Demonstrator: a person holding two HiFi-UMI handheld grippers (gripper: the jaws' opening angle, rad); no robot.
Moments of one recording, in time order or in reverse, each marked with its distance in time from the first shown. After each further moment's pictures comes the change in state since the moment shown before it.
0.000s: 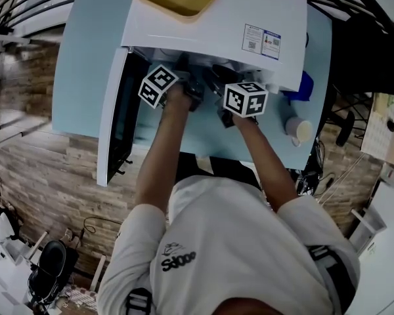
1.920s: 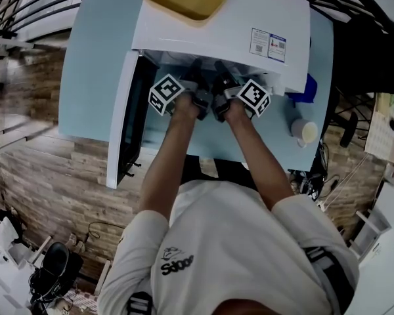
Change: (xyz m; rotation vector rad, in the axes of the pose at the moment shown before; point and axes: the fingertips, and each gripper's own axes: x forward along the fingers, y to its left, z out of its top) left arm -0.007 -0.017 -0.022 -0.124 0.092 -0.176; right arm 0.014 -0.040 0.006 0.811 -0.407 0.095
